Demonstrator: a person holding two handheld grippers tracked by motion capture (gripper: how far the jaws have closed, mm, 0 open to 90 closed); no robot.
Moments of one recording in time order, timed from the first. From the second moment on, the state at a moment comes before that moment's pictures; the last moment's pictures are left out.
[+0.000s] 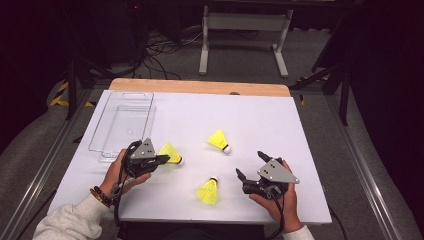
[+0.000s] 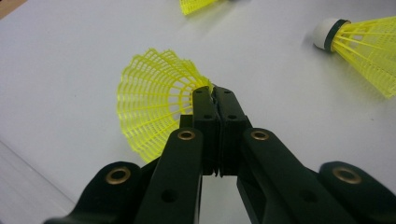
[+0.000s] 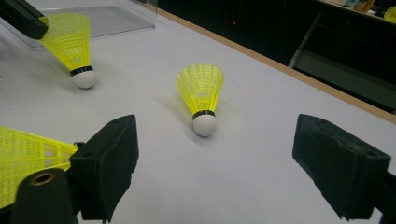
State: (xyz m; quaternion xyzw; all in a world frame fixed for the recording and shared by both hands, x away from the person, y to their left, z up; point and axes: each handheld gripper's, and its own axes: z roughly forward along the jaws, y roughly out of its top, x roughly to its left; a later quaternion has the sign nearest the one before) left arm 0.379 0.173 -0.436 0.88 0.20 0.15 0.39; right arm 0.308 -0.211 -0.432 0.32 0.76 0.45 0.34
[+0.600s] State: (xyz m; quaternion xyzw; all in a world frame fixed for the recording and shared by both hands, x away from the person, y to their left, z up) left arm 0.405 0.173 -0.416 0.91 0.20 0.15 0.32; right arm 0.314 -0.210 -0.438 0.33 0.77 0.44 0.32
